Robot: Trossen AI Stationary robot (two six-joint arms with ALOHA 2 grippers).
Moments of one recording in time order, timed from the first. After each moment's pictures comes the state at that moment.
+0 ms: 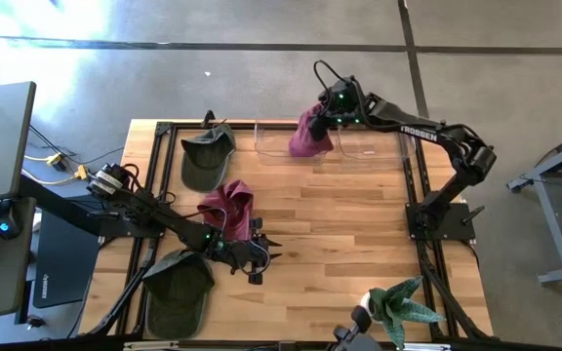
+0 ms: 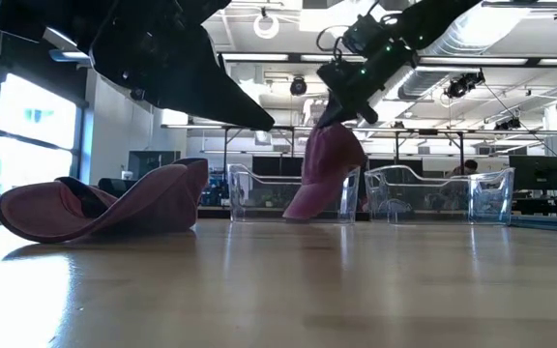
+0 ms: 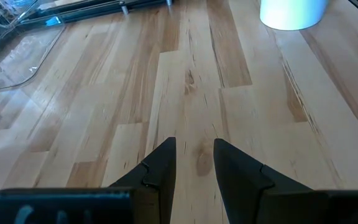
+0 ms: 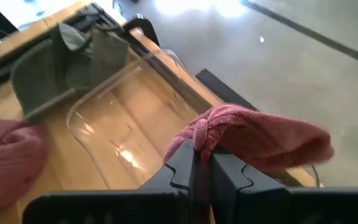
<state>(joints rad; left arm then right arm) -0.45 1.68 0.83 0.34 -0.51 -0.08 -0.68 1.62 1.27 -0.28 -0.12 0.15</state>
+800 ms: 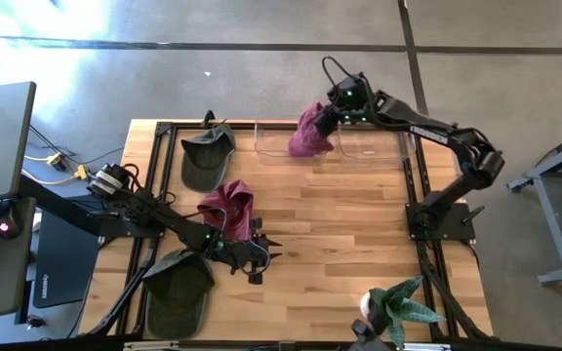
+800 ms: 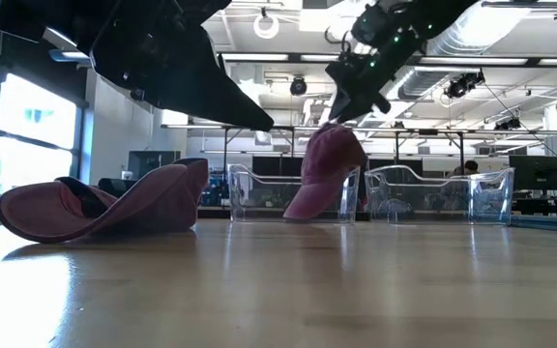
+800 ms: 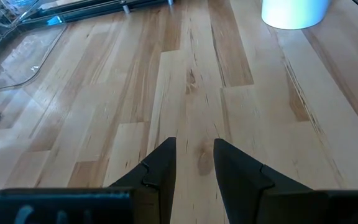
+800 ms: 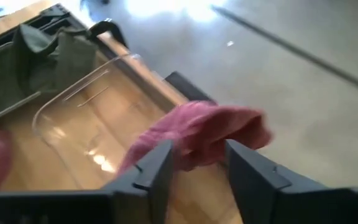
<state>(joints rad) -0.45 1.68 0.83 0.34 -0.51 -0.08 -0.69 1.53 1.27 -0.35 0.01 0.11</state>
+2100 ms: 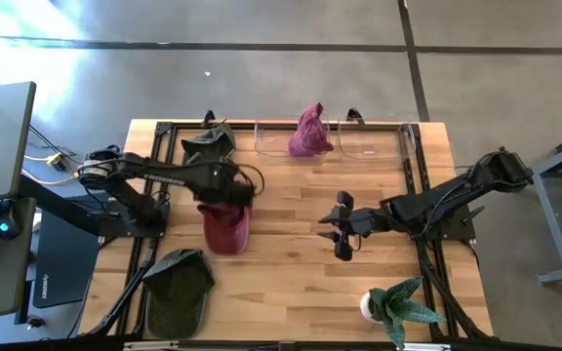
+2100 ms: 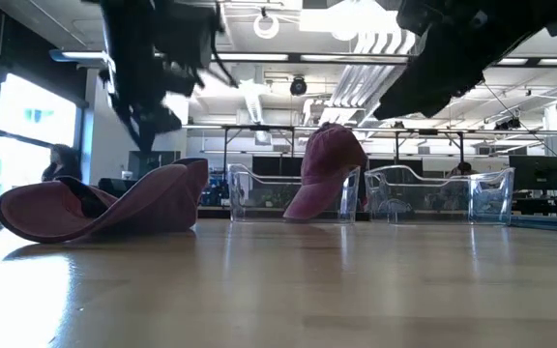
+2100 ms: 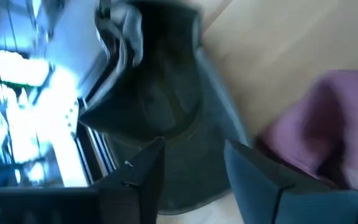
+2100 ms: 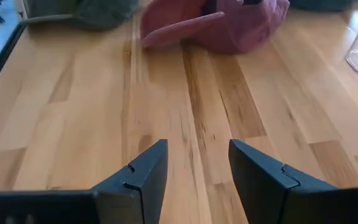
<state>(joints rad) 0.04 1.55 1.07 -1.20 -0.75 -0.81 0.29 1.28 0.64 0.04 0.28 0.31</state>
